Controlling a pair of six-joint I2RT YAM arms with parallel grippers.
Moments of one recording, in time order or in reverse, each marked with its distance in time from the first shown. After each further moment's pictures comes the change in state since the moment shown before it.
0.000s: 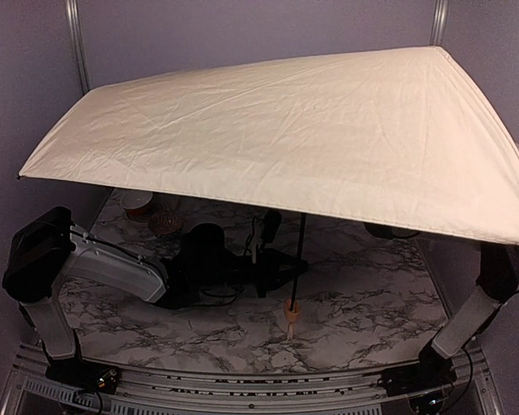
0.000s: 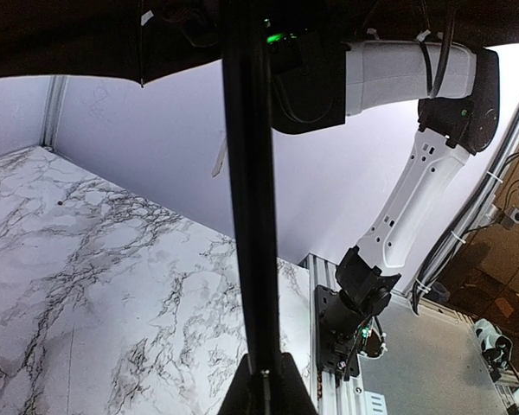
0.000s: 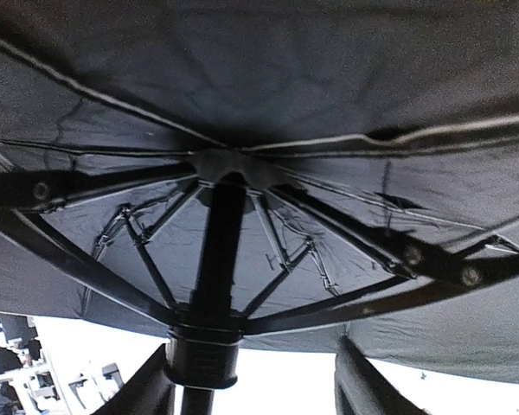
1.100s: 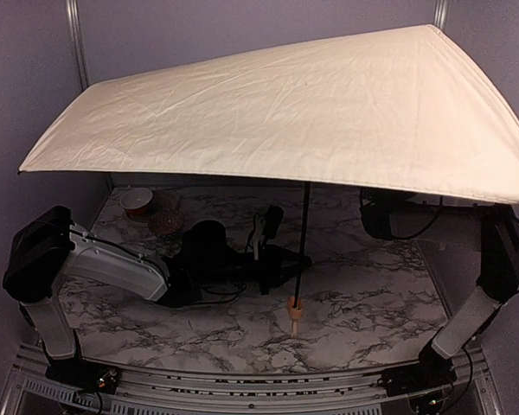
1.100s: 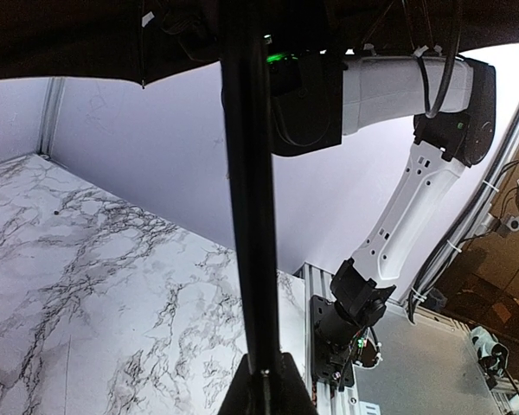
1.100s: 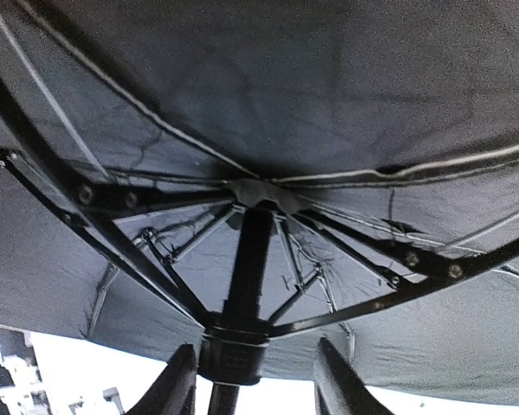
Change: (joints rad) left arm -0.005 0.003 0.027 -0.001 -0.001 -0.013; right arm 0.013 -0.001 -0.004 0.072 0.075 -0.009
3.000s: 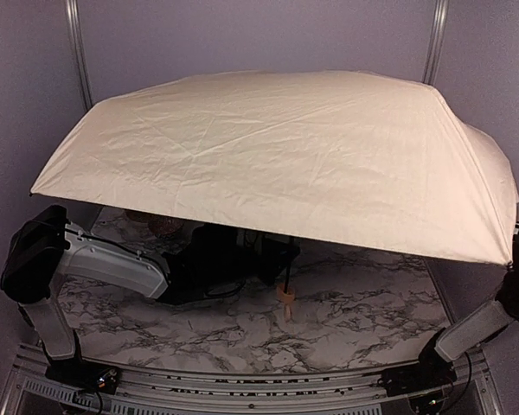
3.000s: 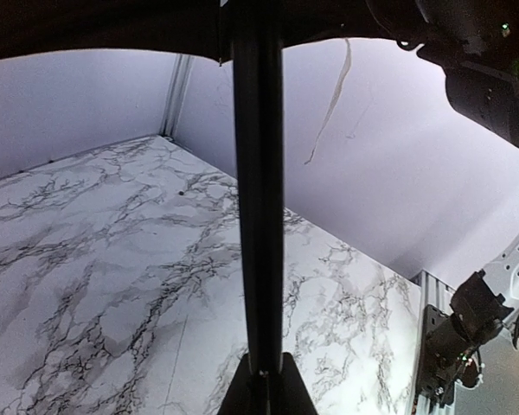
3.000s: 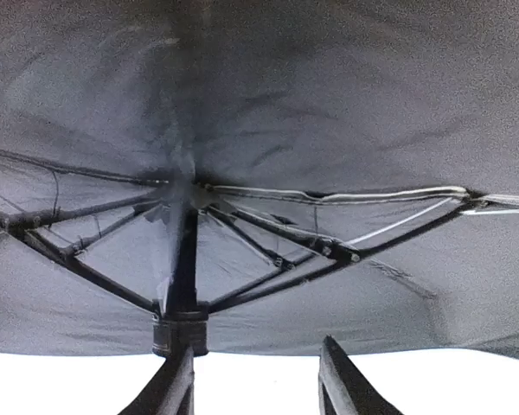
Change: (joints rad) left arm -0.008 -0.011 0.036 -0.204 -0.359 0.088; right arm 0.056 -0.173 -0.038 -0.459 0.322 -0.409
